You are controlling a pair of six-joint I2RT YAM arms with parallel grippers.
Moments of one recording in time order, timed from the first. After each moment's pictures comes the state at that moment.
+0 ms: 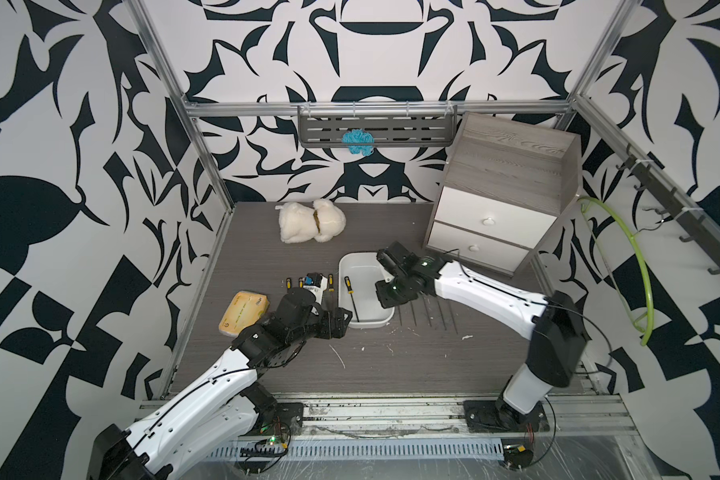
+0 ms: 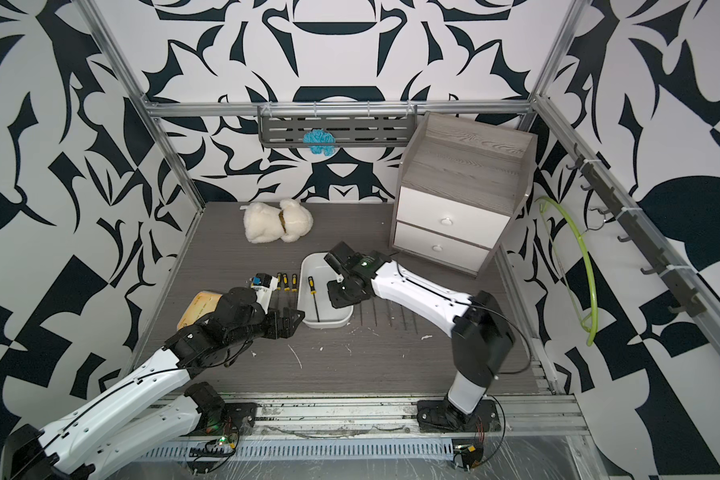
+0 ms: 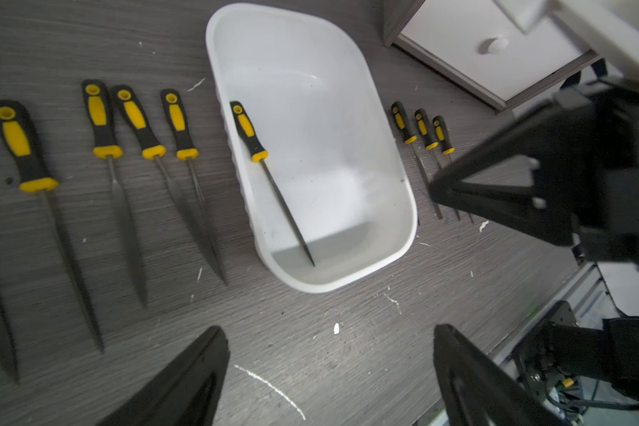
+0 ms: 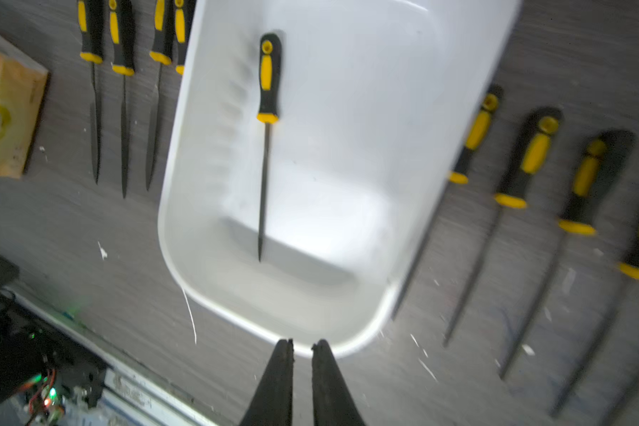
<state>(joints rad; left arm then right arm) -0.70 0.82 0.58 -0.45 0.07 -0.55 0.81 1.77 1.43 -0.81 -0.10 0.52</state>
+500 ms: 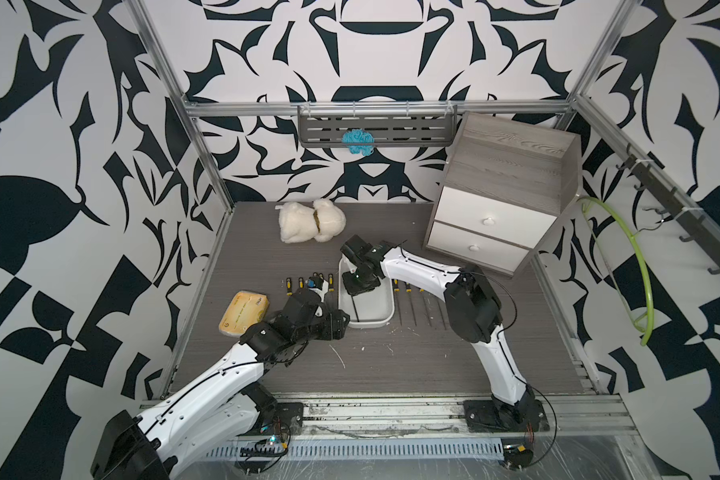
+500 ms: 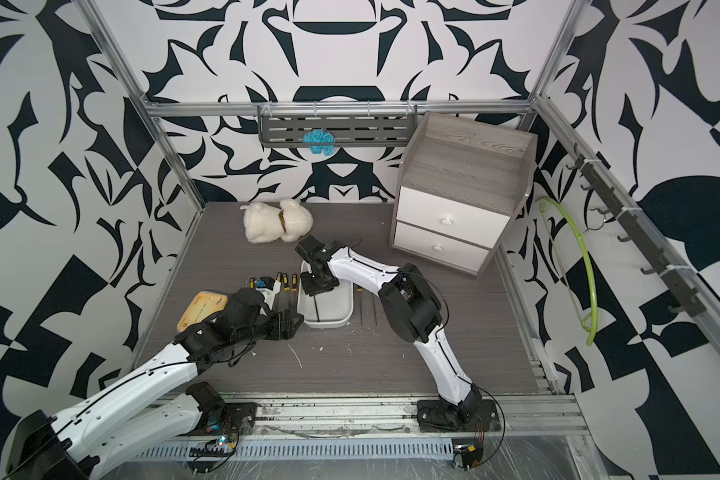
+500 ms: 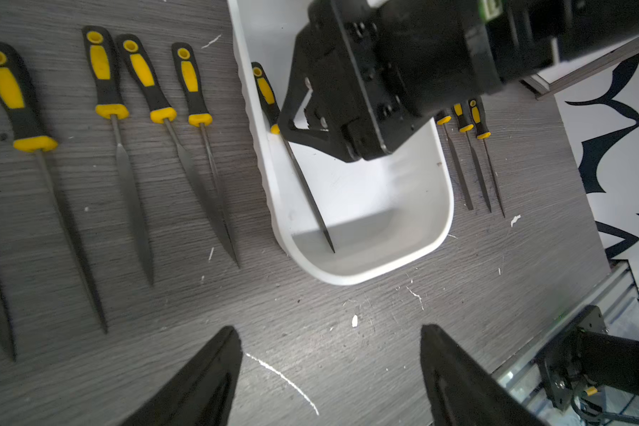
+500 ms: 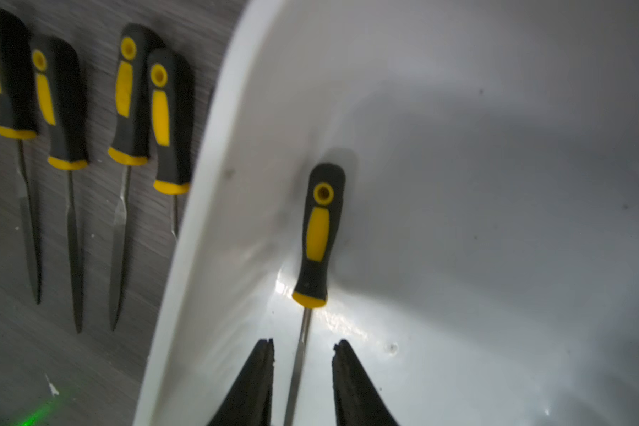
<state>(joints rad) -0.70 0.88 0.57 -0.45 0.06 -0.58 0.81 2.25 1.87 -0.82 -0.12 0.44</state>
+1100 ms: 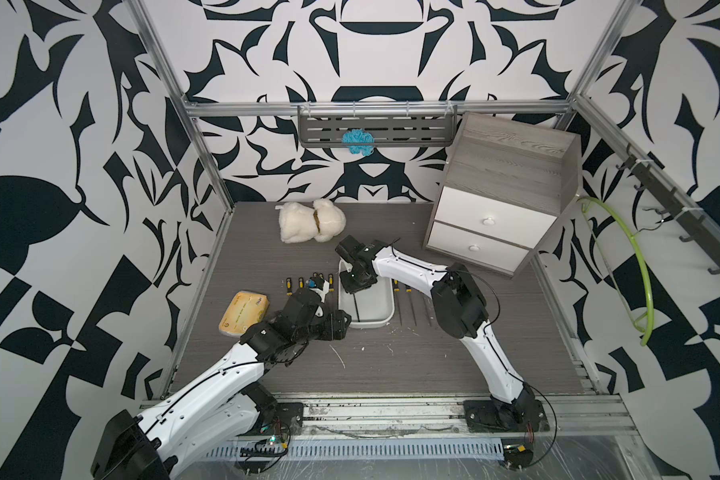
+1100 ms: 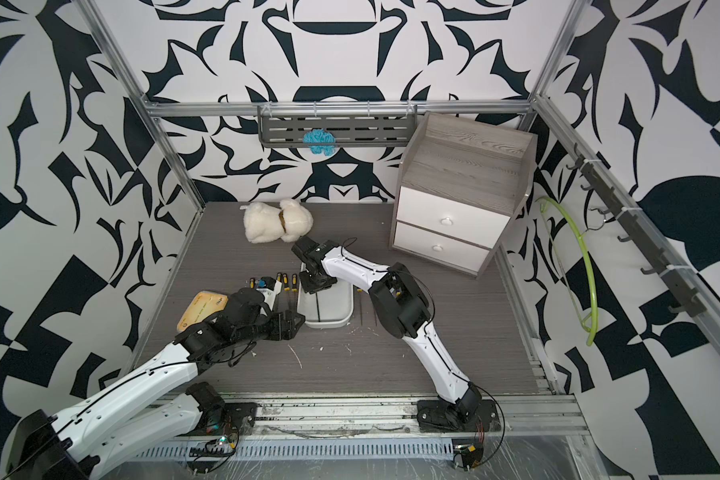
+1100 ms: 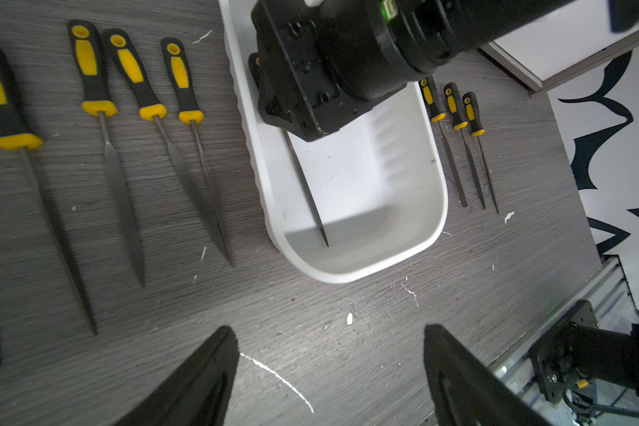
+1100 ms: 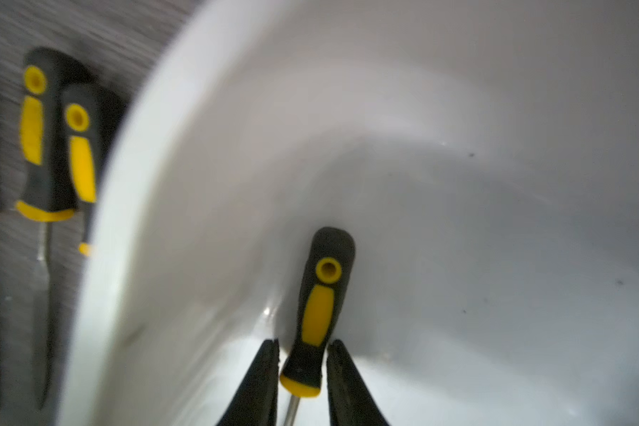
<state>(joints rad) -0.70 0.89 0.57 -0.44 0.08 -0.58 0.81 2.36 1.99 -0.88 0.00 0.41</state>
